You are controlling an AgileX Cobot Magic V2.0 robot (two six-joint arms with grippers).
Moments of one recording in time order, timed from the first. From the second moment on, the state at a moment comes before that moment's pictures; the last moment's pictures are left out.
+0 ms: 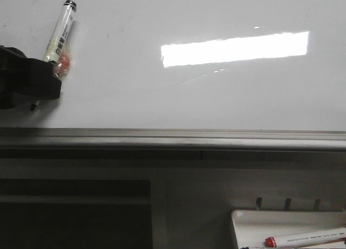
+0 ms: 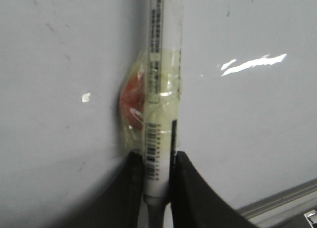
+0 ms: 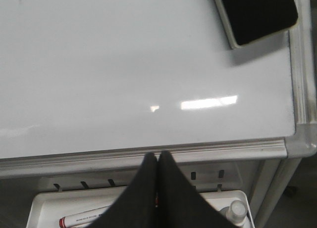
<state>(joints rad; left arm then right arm) -0.59 1.23 -0.41 -0.28 -0.33 0.07 -0.03 0.22 -0.30 0.03 0.52 0.08</state>
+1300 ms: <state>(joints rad) -0.83 0.96 -0.34 0.67 -0.08 0.07 0.93 1.10 -0.72 0.31 0.33 -0.52</state>
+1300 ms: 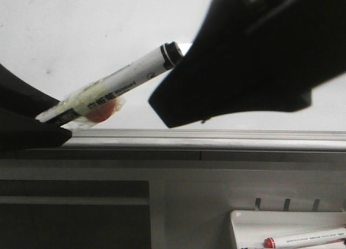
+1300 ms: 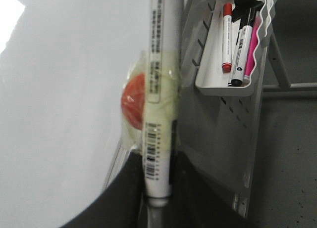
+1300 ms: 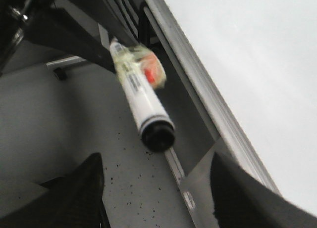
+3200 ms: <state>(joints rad) -0.78 0.41 -0.34 0.63 0.13 0.05 0.79 1.22 -0.93 0.38 0.27 -0.52</state>
